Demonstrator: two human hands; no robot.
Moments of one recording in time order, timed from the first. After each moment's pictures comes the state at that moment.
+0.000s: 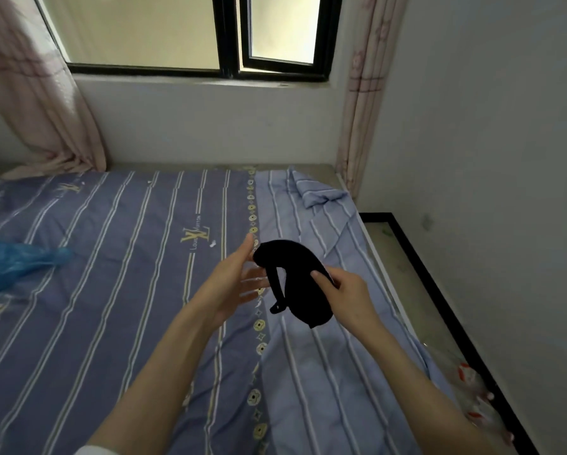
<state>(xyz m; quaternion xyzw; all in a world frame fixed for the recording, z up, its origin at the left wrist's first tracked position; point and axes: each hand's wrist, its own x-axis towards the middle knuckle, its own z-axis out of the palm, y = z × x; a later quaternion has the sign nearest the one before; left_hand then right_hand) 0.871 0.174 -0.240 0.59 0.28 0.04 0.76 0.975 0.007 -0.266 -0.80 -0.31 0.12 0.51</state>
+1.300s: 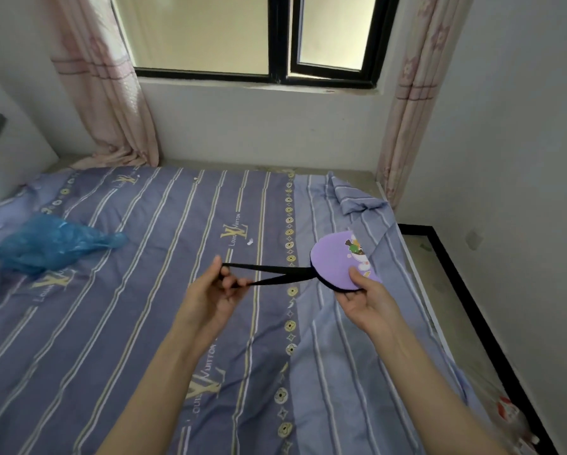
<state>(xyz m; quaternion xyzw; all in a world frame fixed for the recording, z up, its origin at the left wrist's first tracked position) 0.795 0.207 -0.252 0.31 0.22 0.29 0.88 0.974 0.046 -0.265 -0.36 0.11 0.40 0.83</state>
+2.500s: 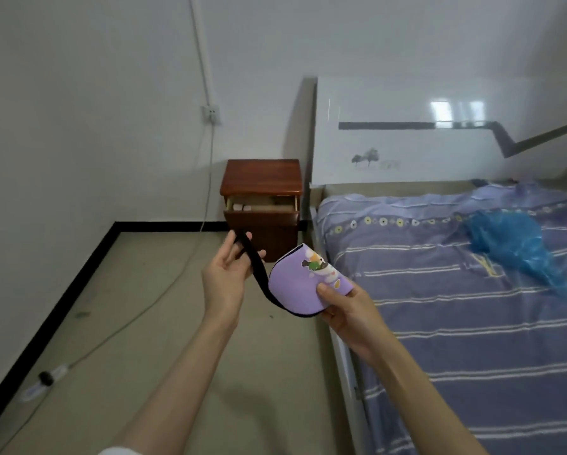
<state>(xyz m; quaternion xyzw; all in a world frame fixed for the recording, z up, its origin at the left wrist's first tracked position) 0.197 0.090 -0.259 0.18 0.56 0.78 0.23 0.360 0.183 -0.282 -0.23 -0.48 0.81 0.25</state>
